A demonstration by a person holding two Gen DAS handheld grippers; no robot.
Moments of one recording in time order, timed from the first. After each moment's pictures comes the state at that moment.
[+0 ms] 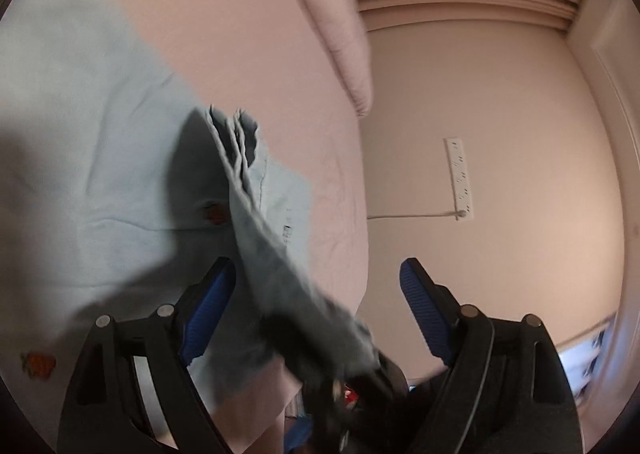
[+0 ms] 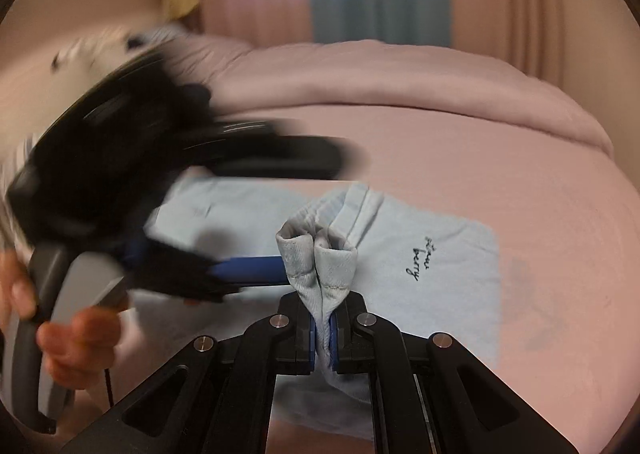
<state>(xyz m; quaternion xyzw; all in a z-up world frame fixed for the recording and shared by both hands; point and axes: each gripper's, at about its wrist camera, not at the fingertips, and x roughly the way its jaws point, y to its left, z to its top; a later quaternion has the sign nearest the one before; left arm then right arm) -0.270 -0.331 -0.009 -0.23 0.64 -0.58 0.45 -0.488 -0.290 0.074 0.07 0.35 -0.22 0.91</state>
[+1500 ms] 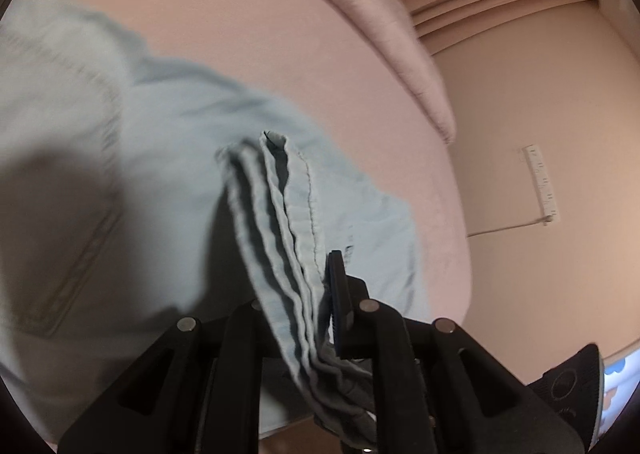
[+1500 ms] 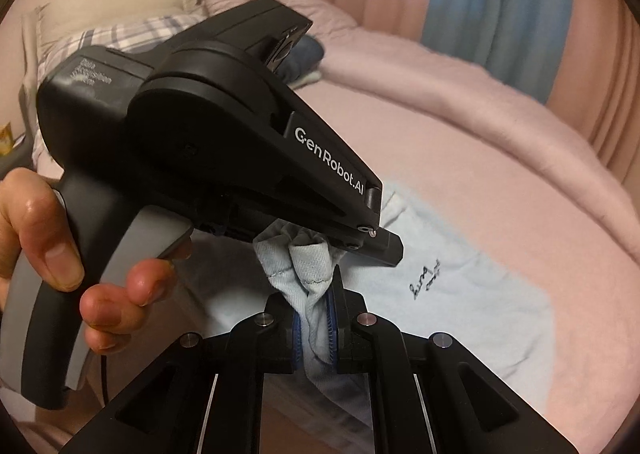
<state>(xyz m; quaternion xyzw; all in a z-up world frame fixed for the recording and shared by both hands) -0.195 -0.259 -0.007 -0.11 0.60 -0.51 0.61 -0.389 -0.225 0.059 -0.02 0.41 -0.11 0.90</state>
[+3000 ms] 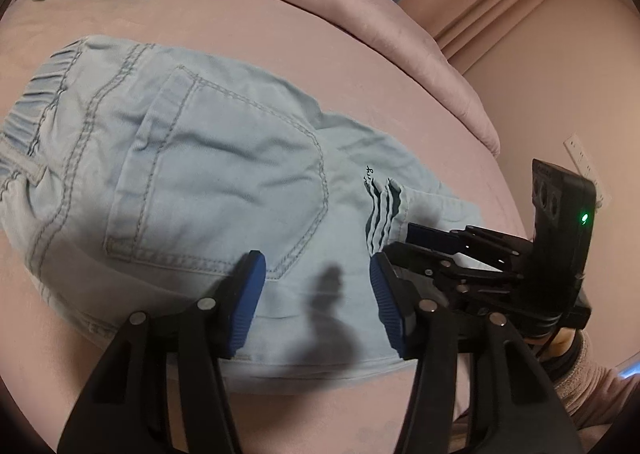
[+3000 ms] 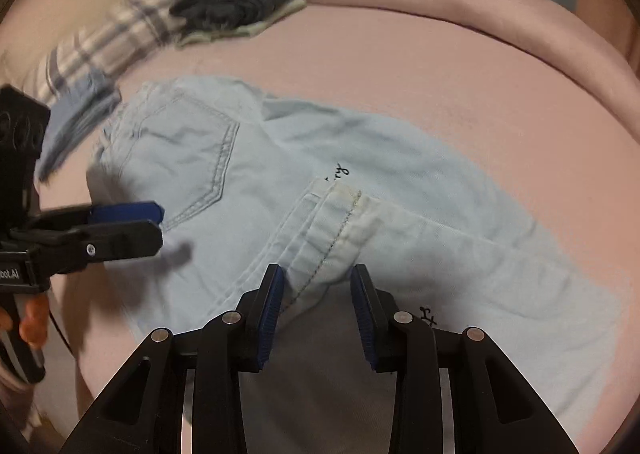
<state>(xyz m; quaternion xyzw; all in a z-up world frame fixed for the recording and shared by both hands) -0.173 -0.187 -0.013 -0.06 0.52 -0.47 0.71 -0.358 -0.278 0.037 0.10 0.52 -0.07 0.84</state>
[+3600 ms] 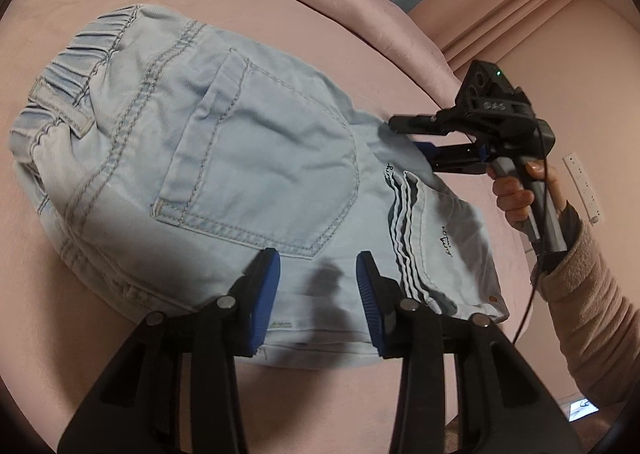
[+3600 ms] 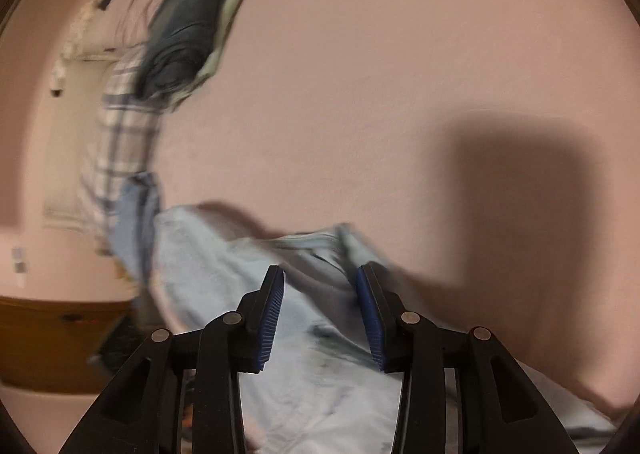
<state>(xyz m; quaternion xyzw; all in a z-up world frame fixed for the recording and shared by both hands) -0.178 -0.119 -0.028 -0.08 0.51 -0.47 0.72 -0.277 -0.389 0.014 0.41 0.56 0.08 0.72</state>
